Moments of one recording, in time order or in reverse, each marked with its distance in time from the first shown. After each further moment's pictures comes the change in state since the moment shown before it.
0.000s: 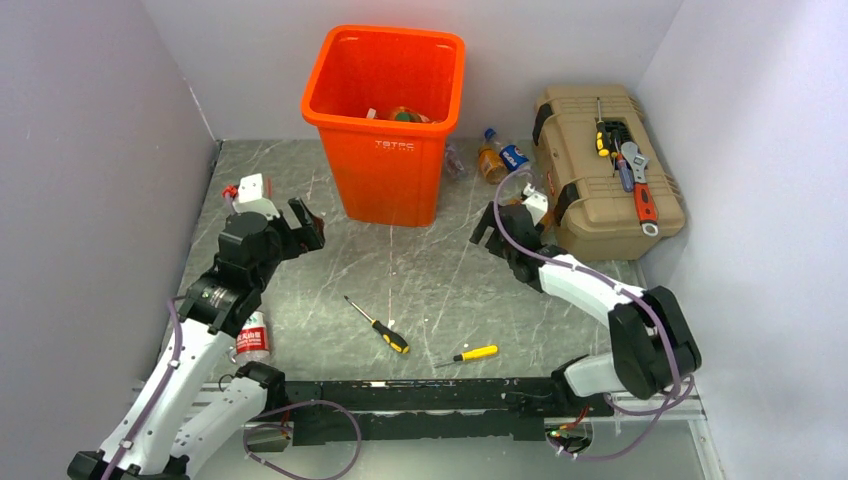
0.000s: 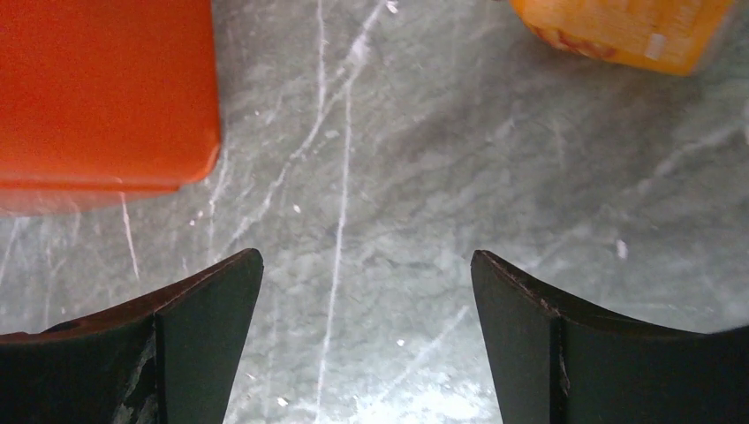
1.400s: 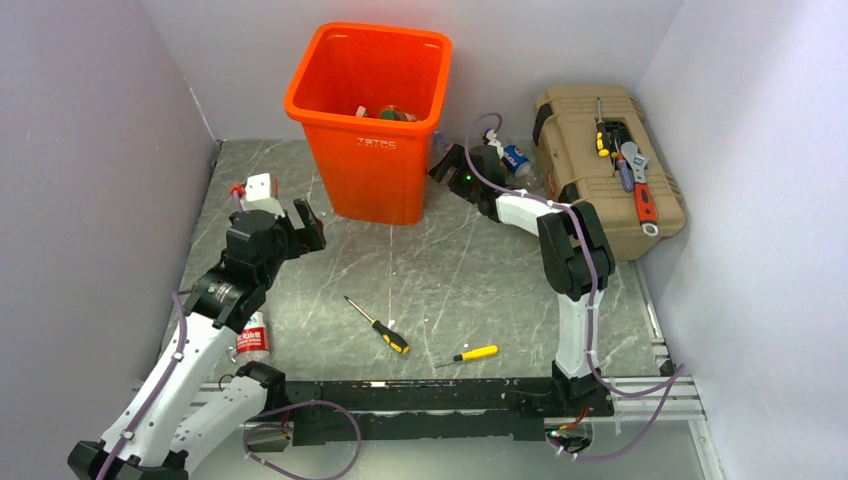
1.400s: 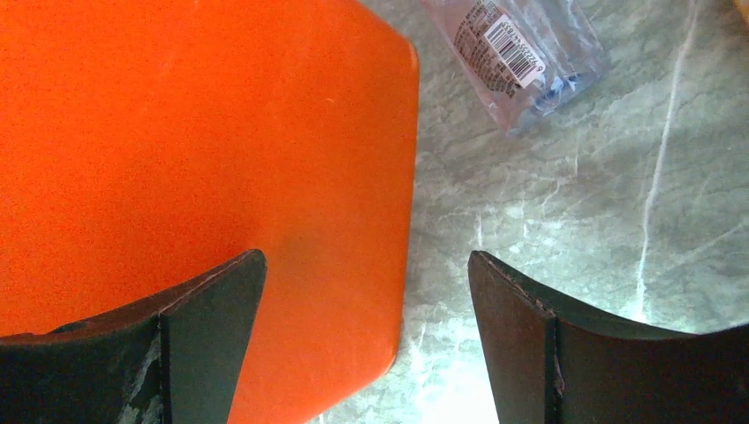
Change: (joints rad) left arm -0.027 0.030 0.000 -0.007 -0.059 0.045; right arm -0.072 0.710 0.669 0.234 -0.385 0.104
